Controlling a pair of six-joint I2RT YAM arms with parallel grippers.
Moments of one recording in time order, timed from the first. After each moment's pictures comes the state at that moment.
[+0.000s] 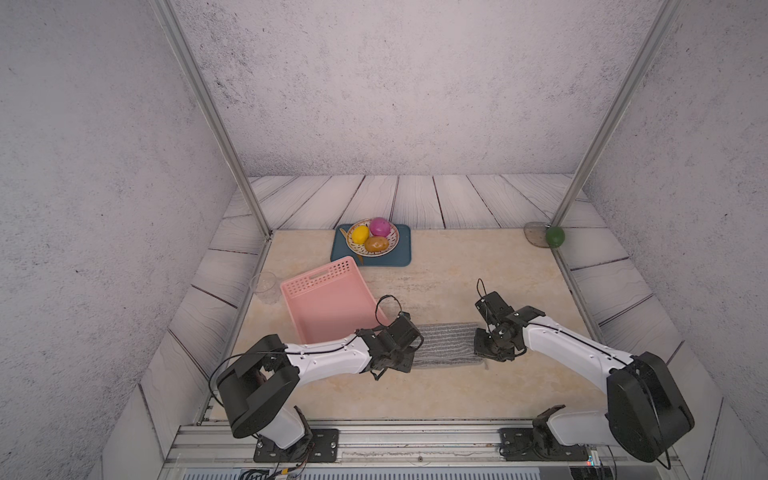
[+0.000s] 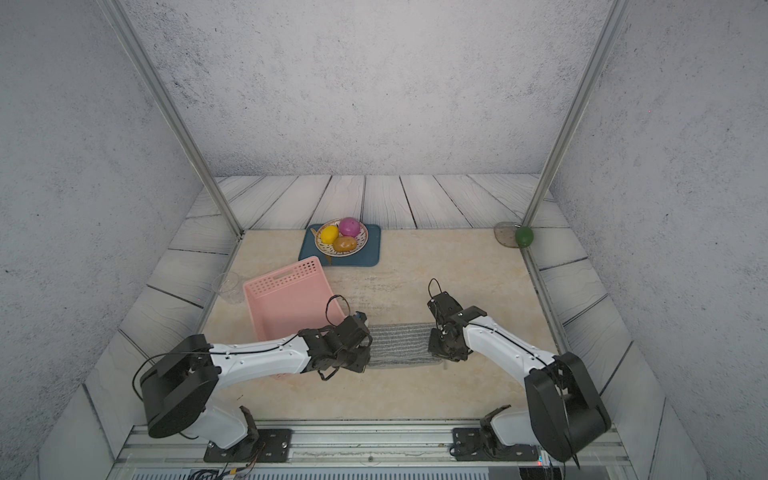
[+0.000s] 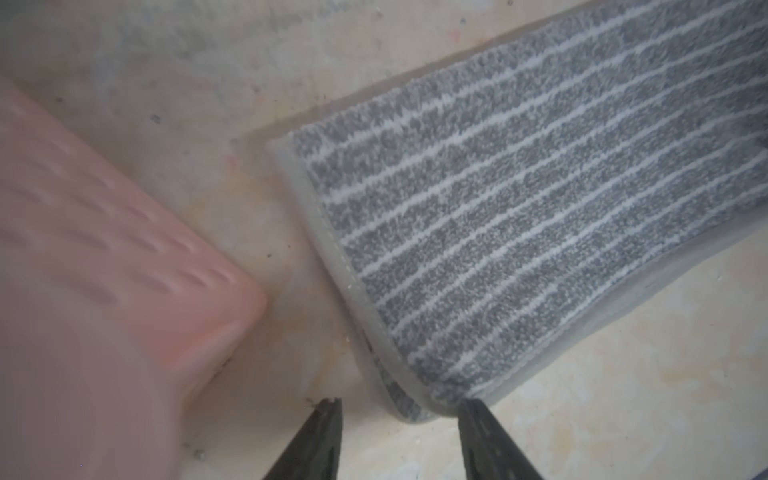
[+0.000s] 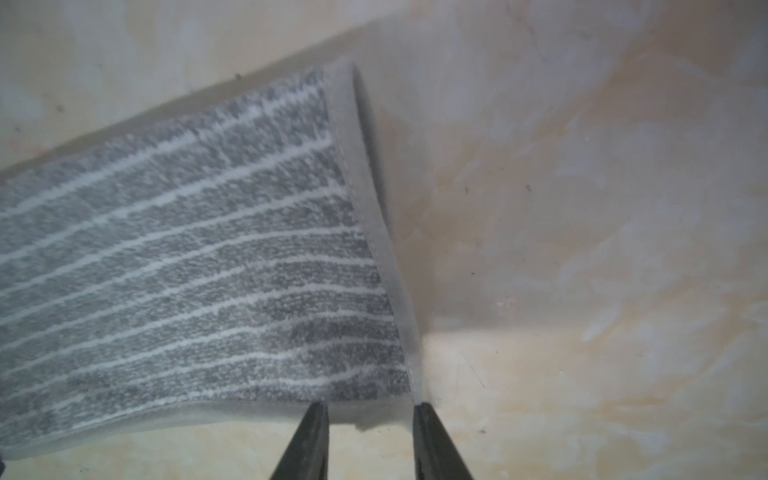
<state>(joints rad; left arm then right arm) -0.98 1.55 0.81 -0.36 -0.08 -0.60 0.48 1.36 0.77 -0.79 -0.02 0.67</state>
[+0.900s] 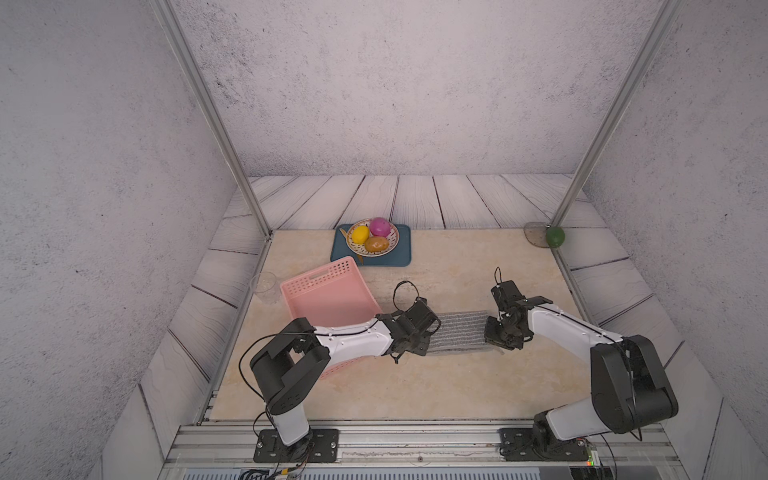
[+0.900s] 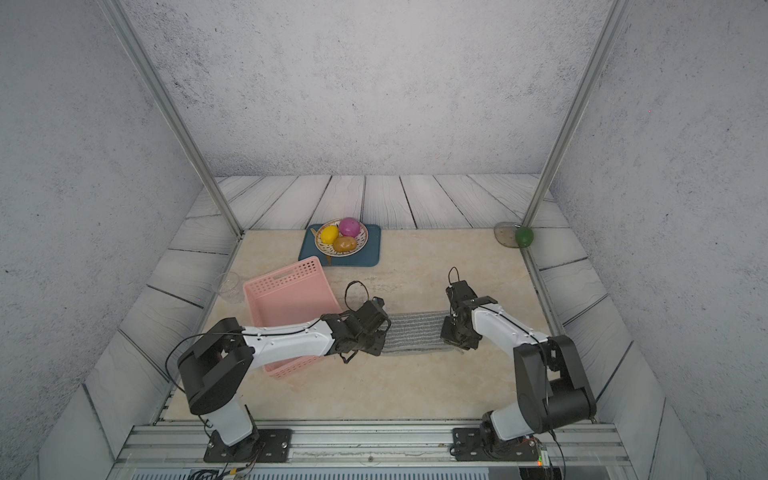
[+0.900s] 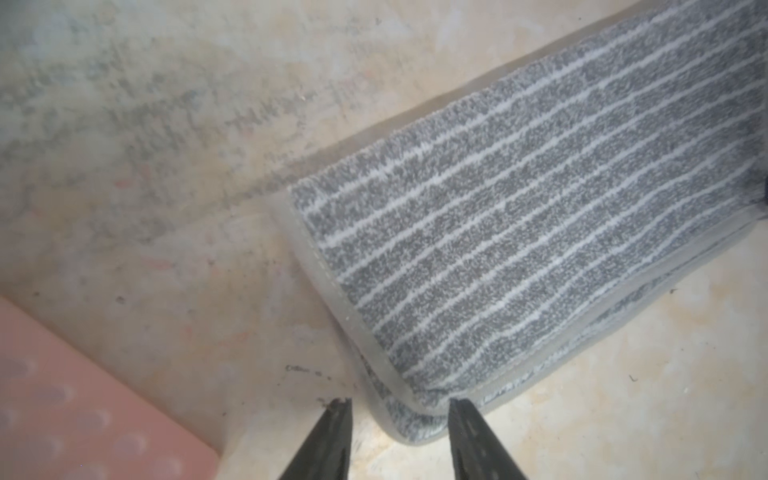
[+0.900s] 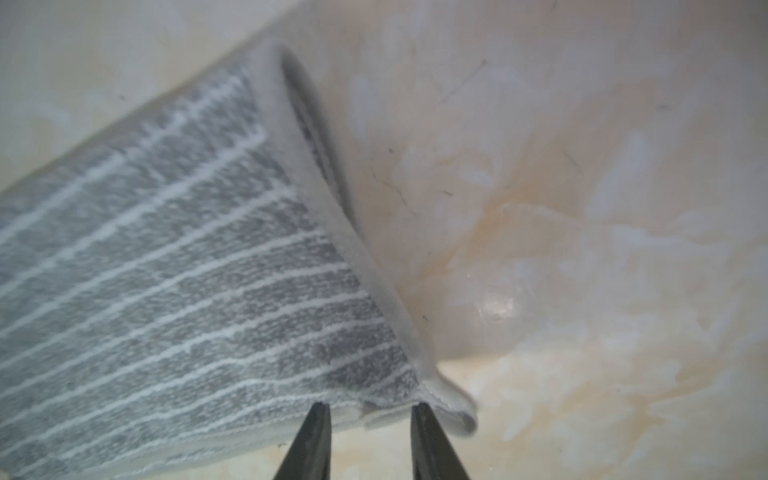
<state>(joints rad) -0.97 1.72 1.04 -0.37 -0.12 -0.54 0.27 1.45 0.83 -0.75 -0.03 0.55</state>
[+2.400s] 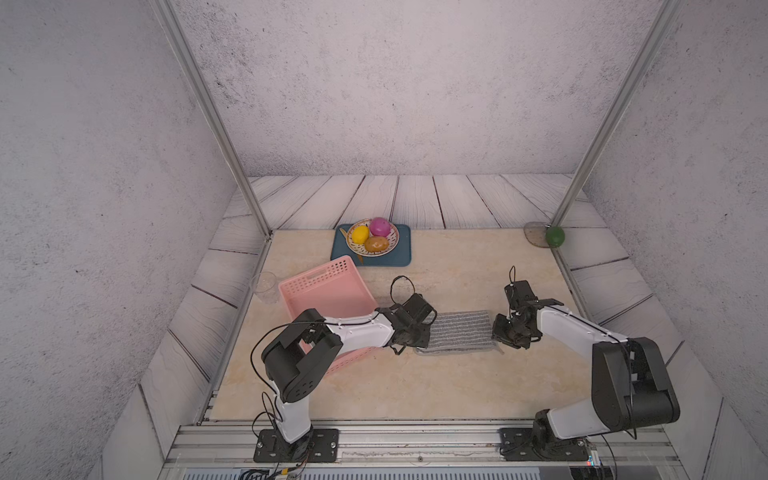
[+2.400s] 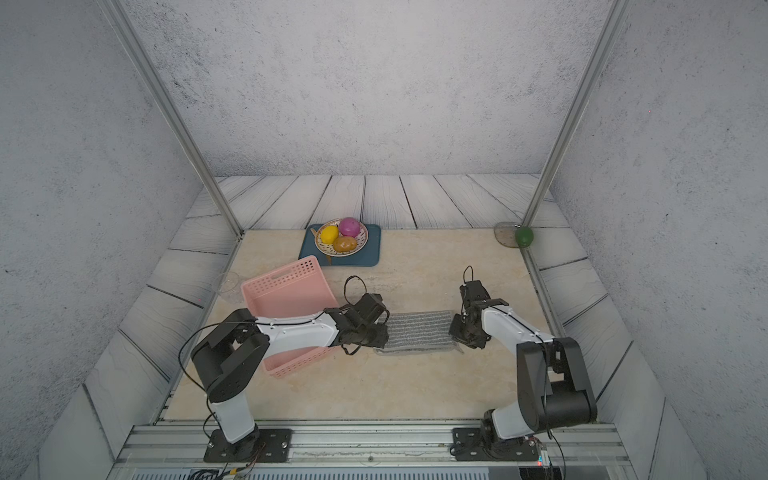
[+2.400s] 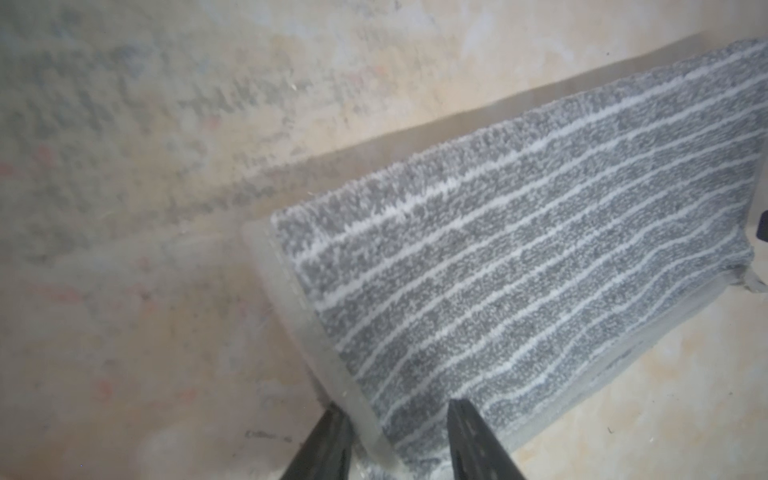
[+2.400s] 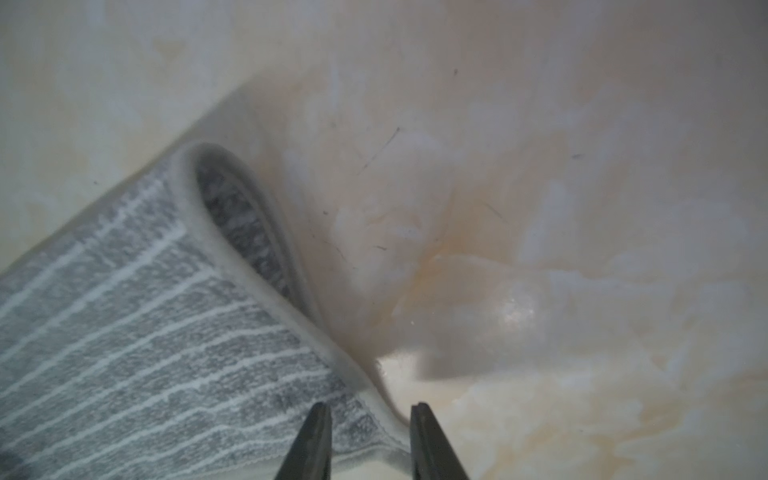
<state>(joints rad) -0.89 1.82 1.06 -0.28 0.02 -0.61 0.15 1.47 0.79 -0.66 -0.09 0.53</state>
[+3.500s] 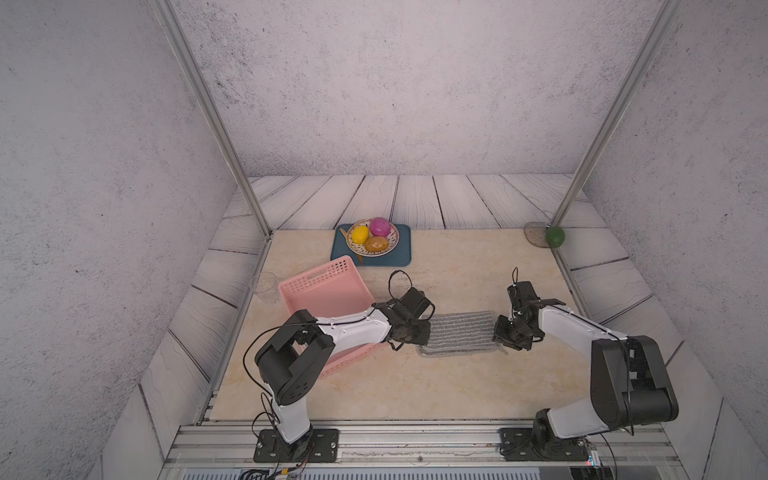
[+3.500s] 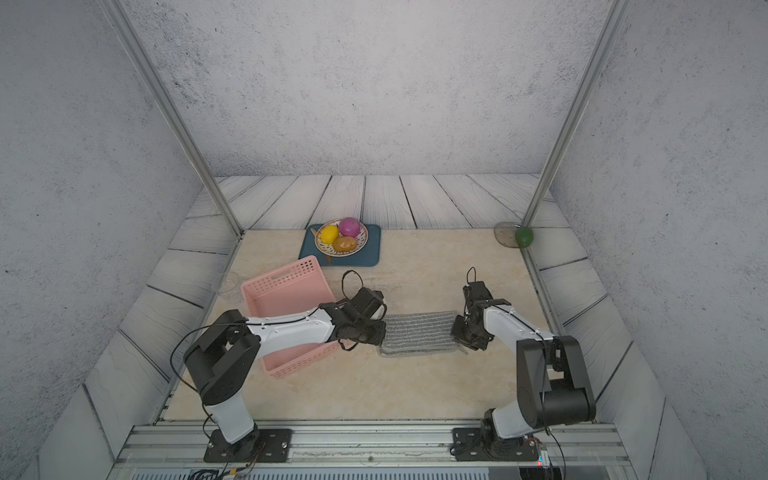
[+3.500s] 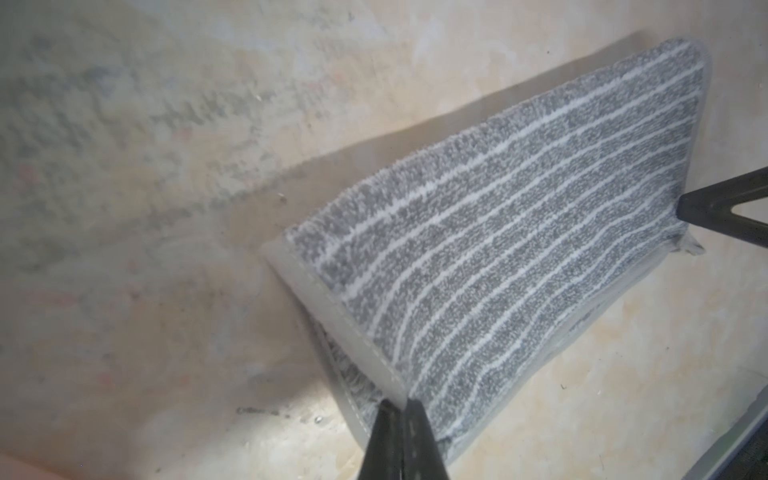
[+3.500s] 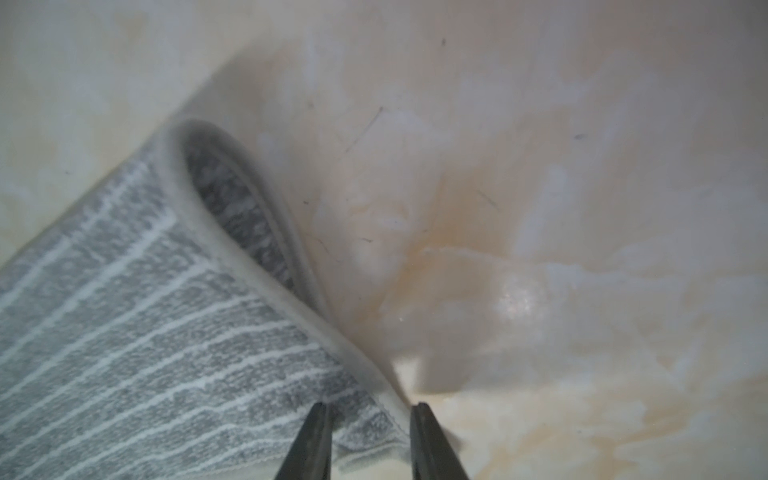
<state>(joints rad) -0.86 1.78 1.09 -0.35 0.12 -0.56 0.12 1.47 0.78 -0.69 -0.12 0.50</state>
